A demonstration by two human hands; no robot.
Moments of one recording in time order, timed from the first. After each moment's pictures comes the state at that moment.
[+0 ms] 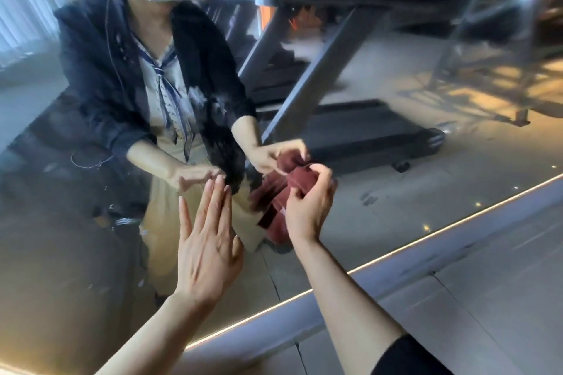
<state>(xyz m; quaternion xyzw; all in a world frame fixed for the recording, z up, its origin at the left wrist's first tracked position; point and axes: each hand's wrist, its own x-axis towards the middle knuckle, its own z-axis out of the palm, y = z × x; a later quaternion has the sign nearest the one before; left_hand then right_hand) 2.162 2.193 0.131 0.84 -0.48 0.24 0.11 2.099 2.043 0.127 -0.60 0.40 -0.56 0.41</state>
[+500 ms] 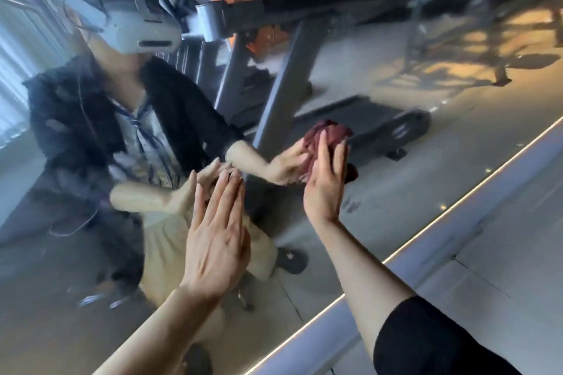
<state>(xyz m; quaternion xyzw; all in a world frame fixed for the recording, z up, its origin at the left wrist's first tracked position) 2.149 2.115 0.187 0.71 -0.61 0.34 0.09 2.082 1.915 0.113 -0.63 0.37 -0.63 0.25</state>
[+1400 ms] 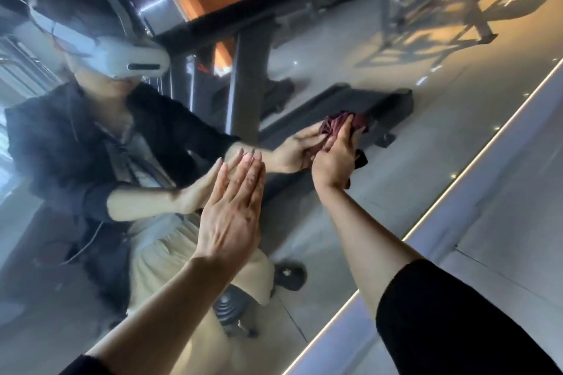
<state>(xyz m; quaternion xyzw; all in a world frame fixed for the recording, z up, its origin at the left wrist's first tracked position) 2.065 1.896 0.212 0.64 -0.66 0.38 -0.07 1.998 1.709 0.132 -0.46 0.52 -0.63 0.36</state>
